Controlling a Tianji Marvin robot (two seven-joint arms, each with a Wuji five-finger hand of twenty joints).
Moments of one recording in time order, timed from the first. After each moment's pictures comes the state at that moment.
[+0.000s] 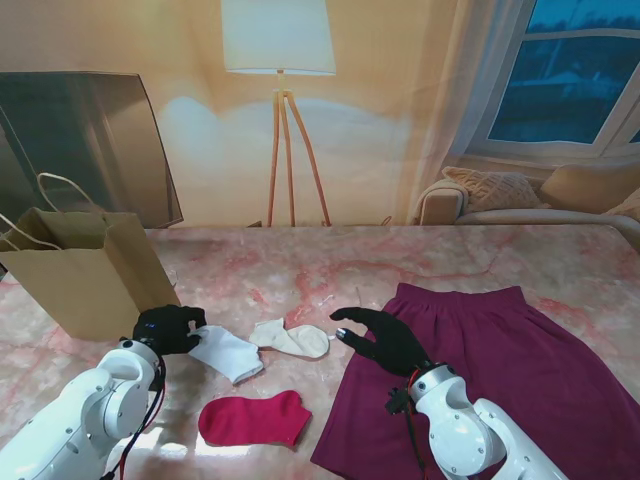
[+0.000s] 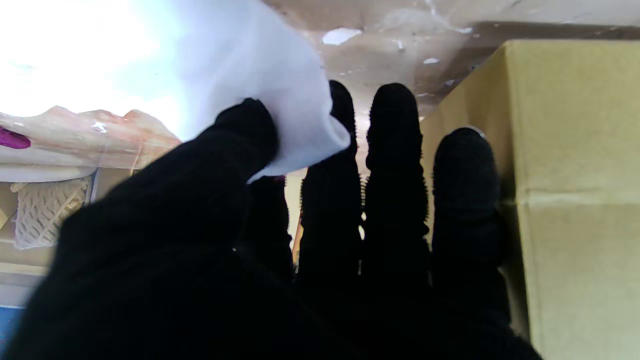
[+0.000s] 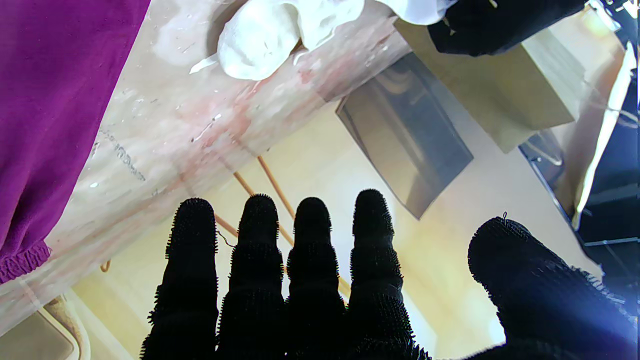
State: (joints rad) left arm 1.52 -1.06 -1.25 -1.44 1.00 0.05 0.04; right arm -1.60 -1.14 1.14 -1.55 -0.51 -0.21 -0.17; left_hand 0.73 -0.58 0.78 -0.13 0.65 -0.17 1.00 0.43 1.21 0.01 0.40 0.64 1.05 0.09 0.64 0.55 0.63 0.20 1.36 0.54; right_hand 0.13 -0.18 0.70 0.03 0.51 -0.10 0.39 0.40 0.66 -0.01 0.20 0.15 0.60 0.03 0.15 0.34 0.33 0.12 0.68 0.37
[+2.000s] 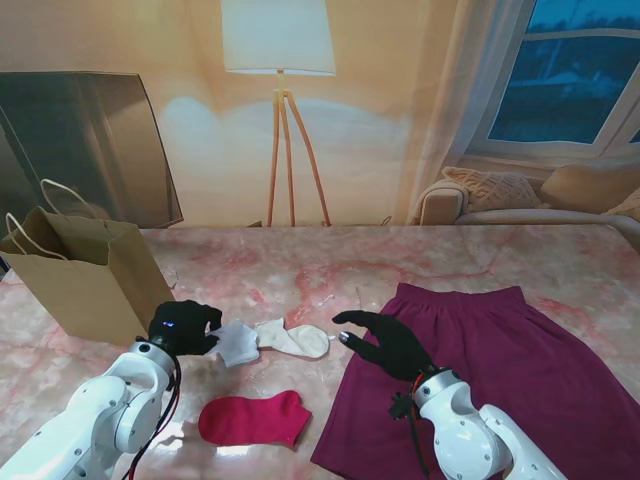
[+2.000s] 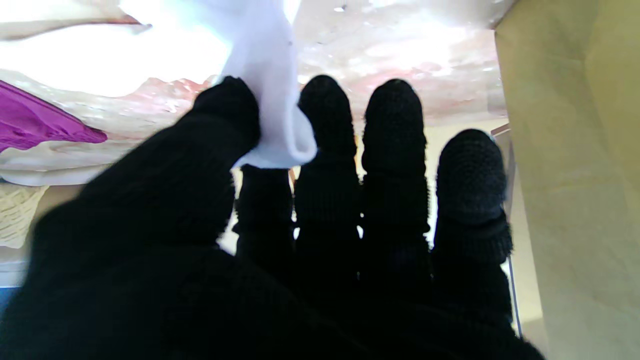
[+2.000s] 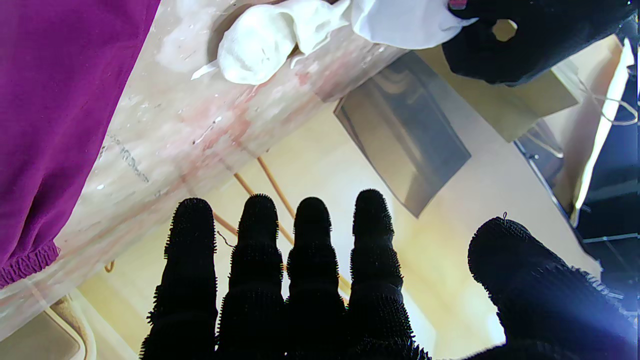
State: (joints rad) left arm 1.59 -1.05 -1.22 -1.61 1.15 0.07 0.06; right arm -1.64 -1.14 1.17 -1.59 -0.51 -0.22 -0.16; left_hand 0.70 -0.66 0.76 -0.15 0.87 -0.14 0.92 0.27 1.31 -0.01 0.58 0.76 1.14 0.08 0.84 0.73 0.70 0.23 1.43 0.54; right_hand 0.13 -0.18 0.70 0.03 0.51 -0.10 0.39 0.40 0.66 -0.01 0.20 0.15 0.60 0.03 0.15 0.34 0.33 0.12 0.68 0.39
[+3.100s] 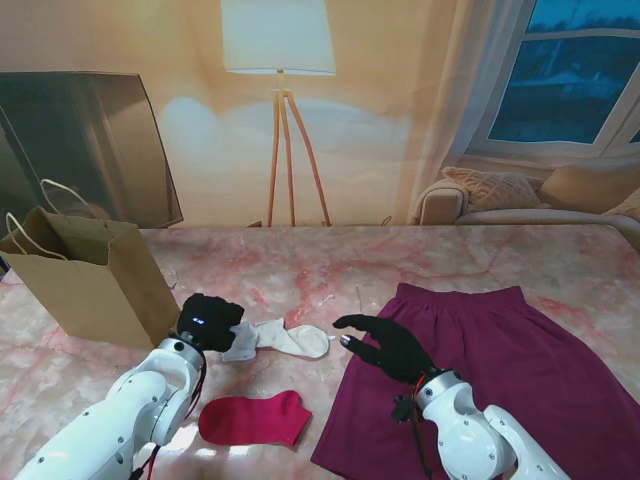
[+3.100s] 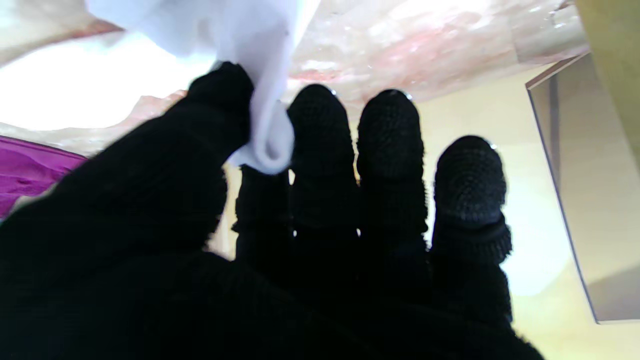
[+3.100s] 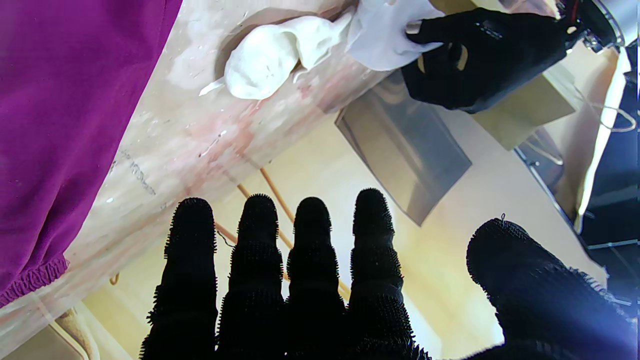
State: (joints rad) left arm 1.42 -1.04 -0.98 -1.45 1.24 0.17 0.19; right arm -1.65 -1.13 1.18 -1.59 -0.49 -0.22 -0.11; left_hand 0.68 -0.78 0.87 -0.15 0.88 -0.14 0.96 0.26 1.34 -0.03 0.76 0.75 1.15 0.06 0.97 0.77 0.72 0.21 1.49 0.53; right_hand 0.13 -0.17 0.70 0.03 0.51 -0.10 0.40 0.40 0.66 -0.01 0.20 0.15 0.60 0.03 0.15 0.34 0.33 0.12 0.68 0.39
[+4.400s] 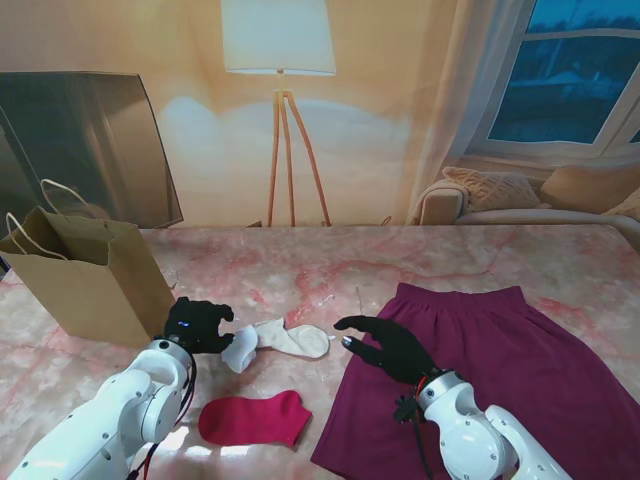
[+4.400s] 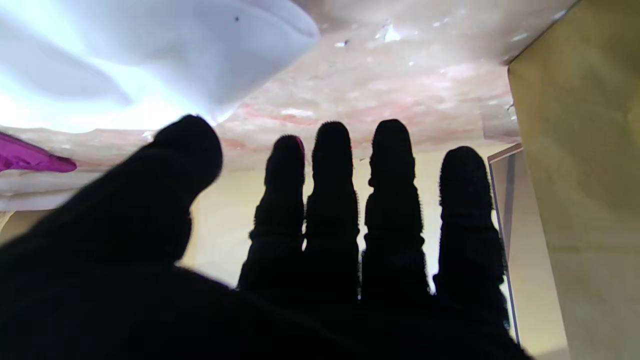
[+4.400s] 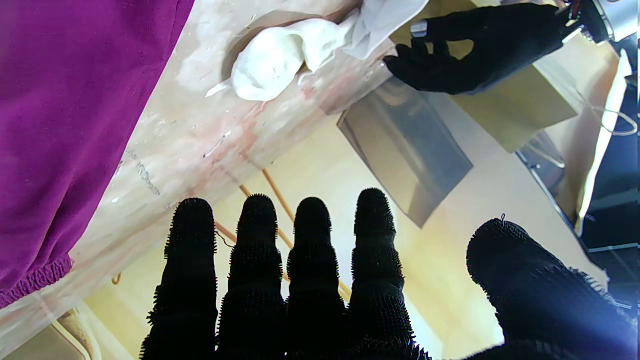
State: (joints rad) left arm 1.46 -1.05 -1.06 -1.46 1.10 0.18 0.09; right arm -1.65 -1.13 1.18 -1.58 -0.50 -0.23 -0.11; left_hand 0.47 -0.54 0.86 -0.11 0.65 0.01 0.44 0.29 0.89 0.01 0.32 0.44 0.79 0.08 0.50 0.63 0.36 0.25 1.11 0.58; right_hand 0.13 -0.17 0.70 0.03 0.51 -0.11 0.40 0.41 0.66 -0.01 0.20 0.15 0.60 0.04 0.15 0.34 0.33 0.12 0.68 0.39
